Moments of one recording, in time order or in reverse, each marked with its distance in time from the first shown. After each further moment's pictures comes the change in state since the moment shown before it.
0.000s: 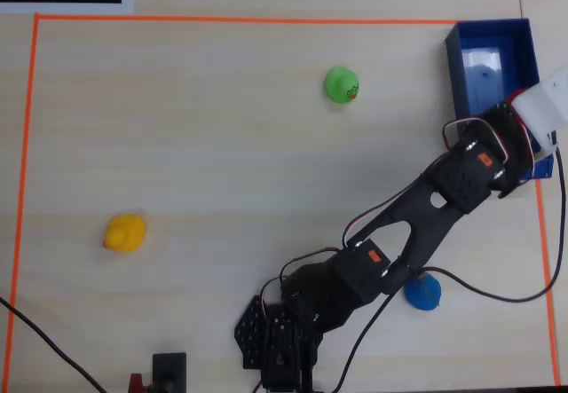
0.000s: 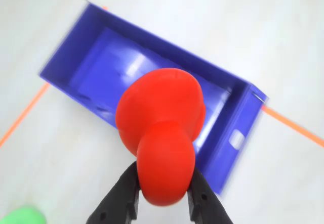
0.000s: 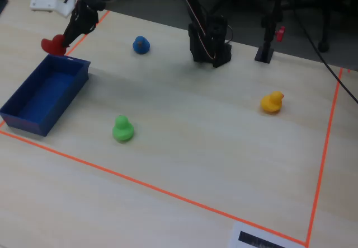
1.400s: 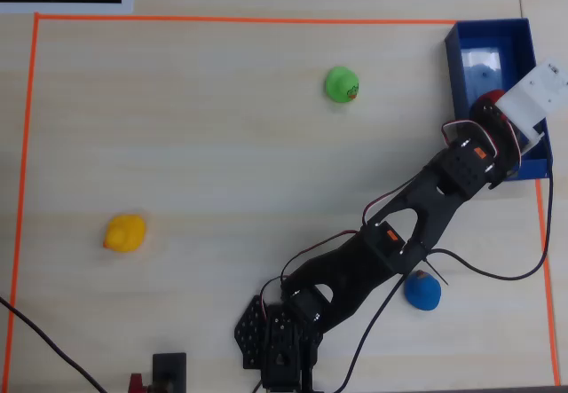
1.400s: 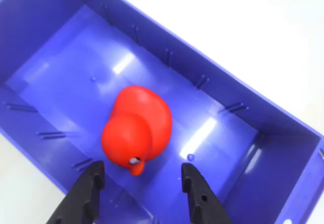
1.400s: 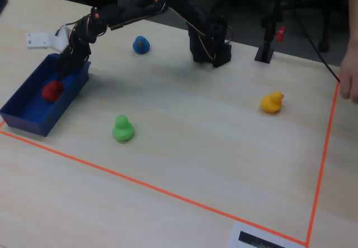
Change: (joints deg) arm 0.6 -17.2 -0.1 -17.1 -8.2
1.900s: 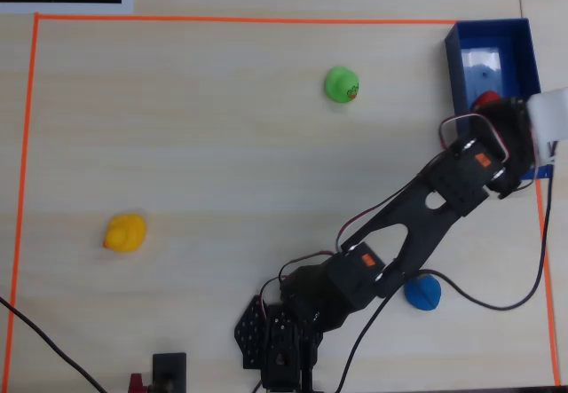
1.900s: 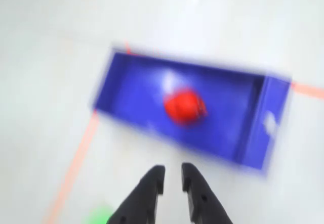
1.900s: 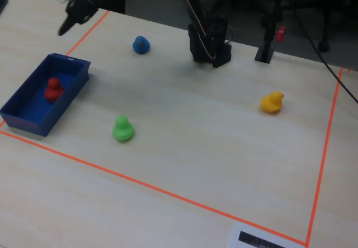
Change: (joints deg) arm -2.1 24.8 -2.1 28.1 25.8
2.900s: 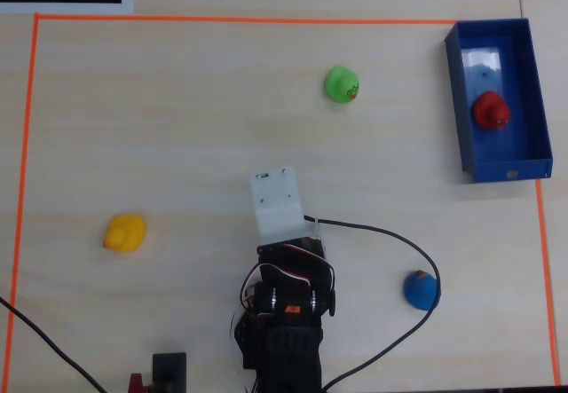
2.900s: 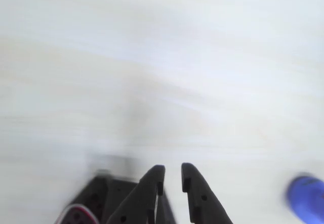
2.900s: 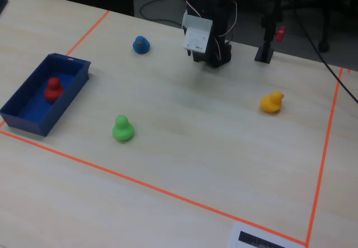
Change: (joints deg) arm -43.5 101.9 88.8 37.6 -41.3
